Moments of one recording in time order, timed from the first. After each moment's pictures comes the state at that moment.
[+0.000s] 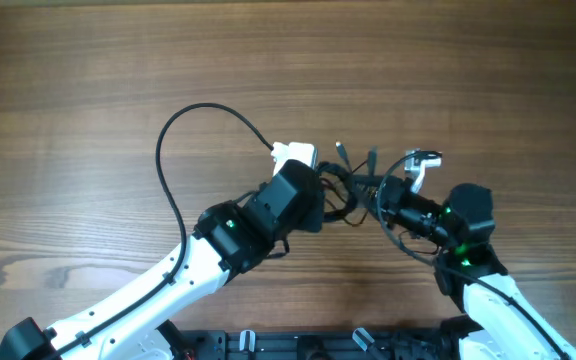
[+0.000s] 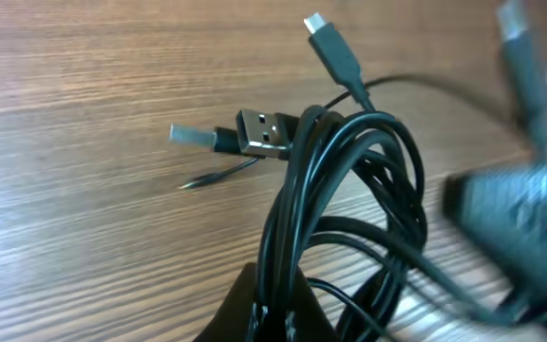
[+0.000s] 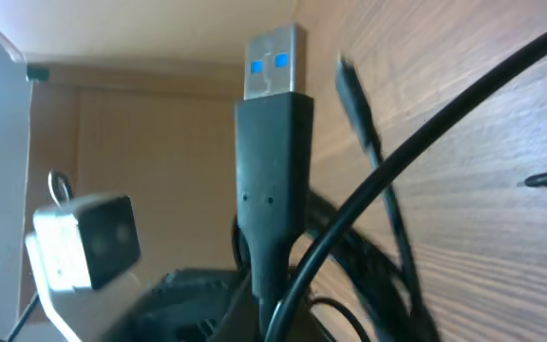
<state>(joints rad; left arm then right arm) -0.85 1.30 0.90 -0.44 -0.09 -0.64 0.21 1.07 0.24 0.63 -0.78 1.32</state>
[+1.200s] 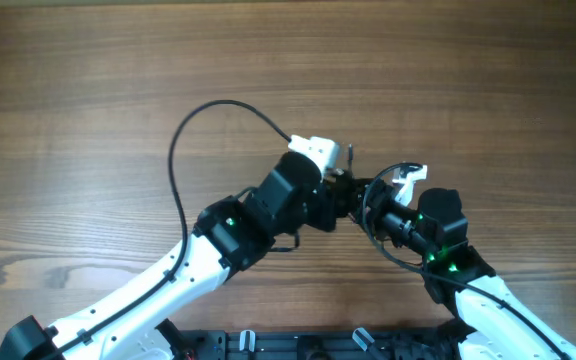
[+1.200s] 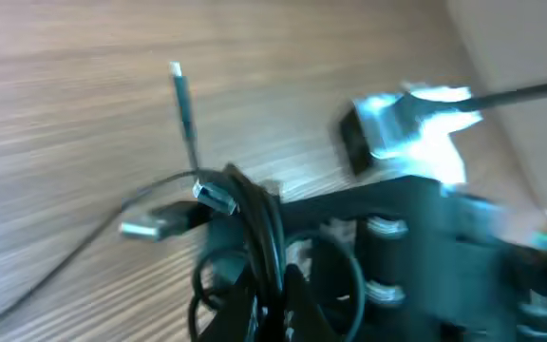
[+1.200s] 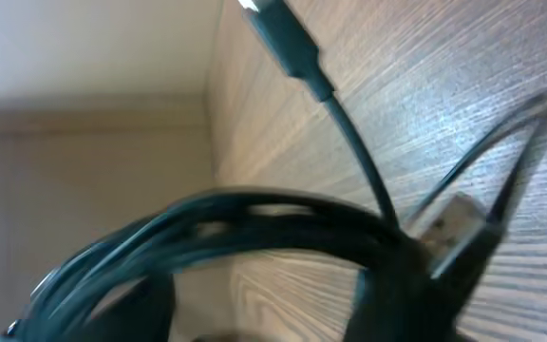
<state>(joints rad) -0.84 1.30 0.90 -0.30 0.12 -0.59 0.37 1.07 0.24 0.45 -0.50 1.31</state>
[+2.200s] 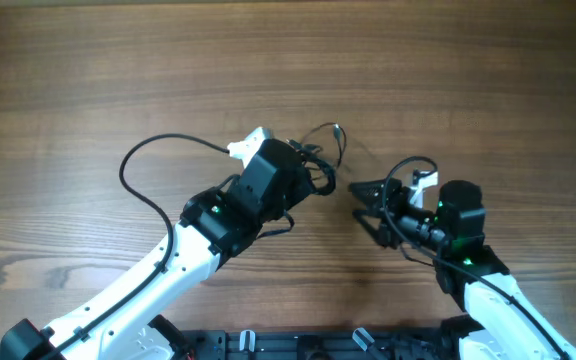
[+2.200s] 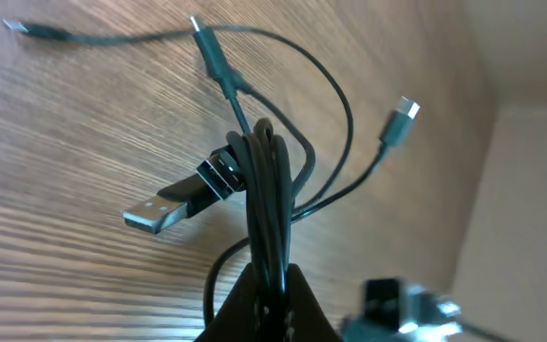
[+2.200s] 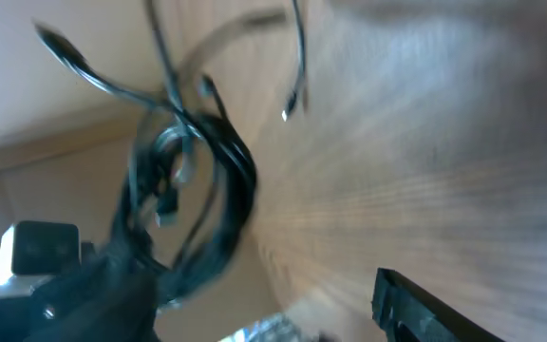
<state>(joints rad) -0.73 1.30 0.90 -0.38 -0.02 -1.27 0.20 1.08 0.24 0.30 -0.76 1.42</state>
